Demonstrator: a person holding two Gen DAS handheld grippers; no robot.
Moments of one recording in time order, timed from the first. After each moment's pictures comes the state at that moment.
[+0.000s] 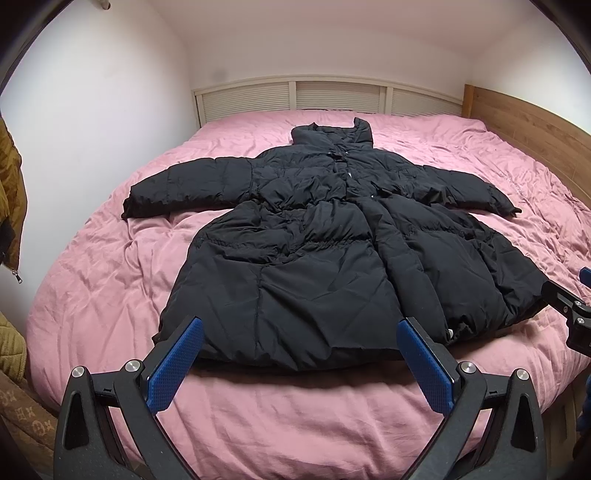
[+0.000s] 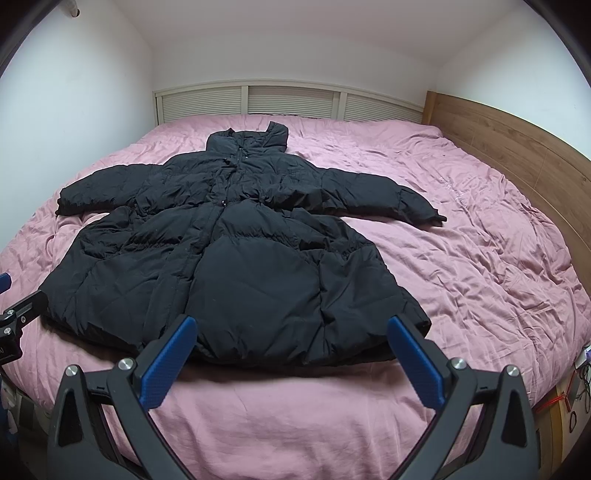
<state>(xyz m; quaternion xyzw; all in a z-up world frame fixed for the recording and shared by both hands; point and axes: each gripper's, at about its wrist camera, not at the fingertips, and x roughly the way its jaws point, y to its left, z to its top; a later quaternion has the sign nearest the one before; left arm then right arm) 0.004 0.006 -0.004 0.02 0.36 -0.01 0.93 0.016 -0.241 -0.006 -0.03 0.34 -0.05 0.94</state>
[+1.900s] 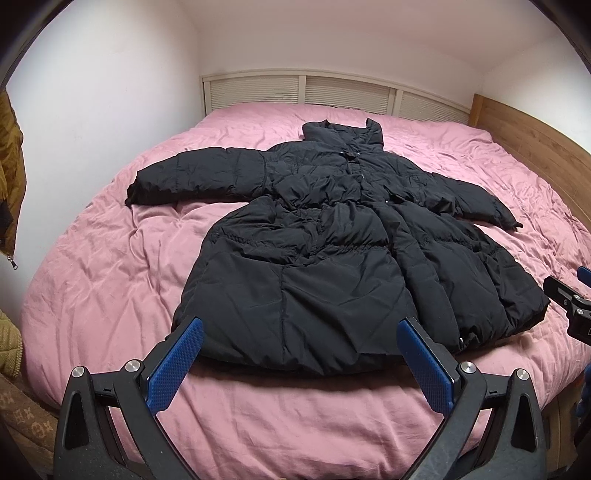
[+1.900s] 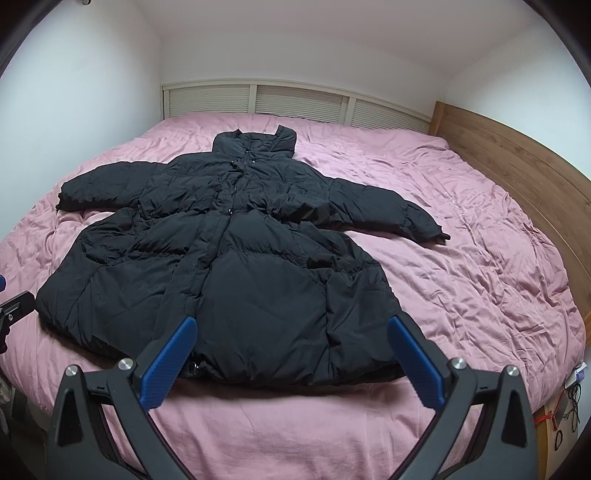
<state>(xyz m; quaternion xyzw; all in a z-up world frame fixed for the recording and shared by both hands) 0.020 0.047 0.006 -0.01 0.38 -0.01 0.92 0.042 -0.227 0.012 -0.06 0.35 -0.04 0.94</state>
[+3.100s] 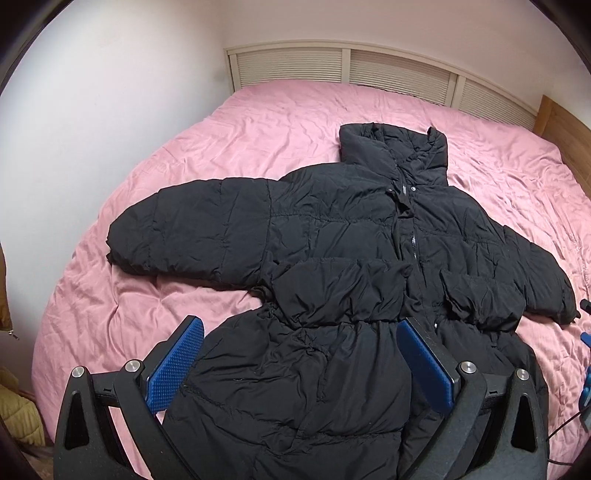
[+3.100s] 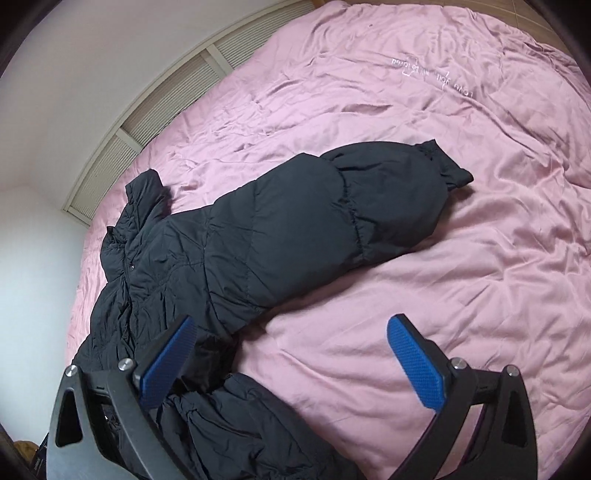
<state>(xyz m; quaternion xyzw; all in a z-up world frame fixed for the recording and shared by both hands) 0.300 0.017 0.054 -0.02 0.45 0.08 0.89 0.355 -0.541 -0.046 0.32 0.43 -0.09 0.84</state>
